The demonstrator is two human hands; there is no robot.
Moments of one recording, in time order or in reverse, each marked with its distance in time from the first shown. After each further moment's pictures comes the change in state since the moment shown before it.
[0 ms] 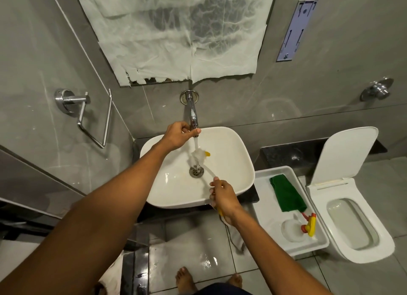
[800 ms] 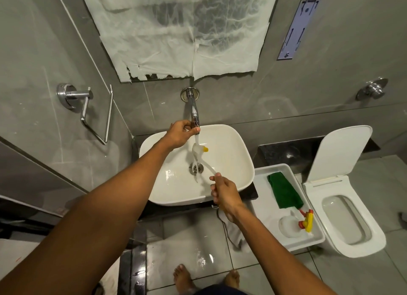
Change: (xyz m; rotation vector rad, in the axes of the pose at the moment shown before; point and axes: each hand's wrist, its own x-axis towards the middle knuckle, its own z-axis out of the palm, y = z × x) left_hand -0.004 -0.002 0.003 -0.102 -0.079 -0.026; right_hand 0.002 0.007 -0.002 0.049 0.024 -0.060
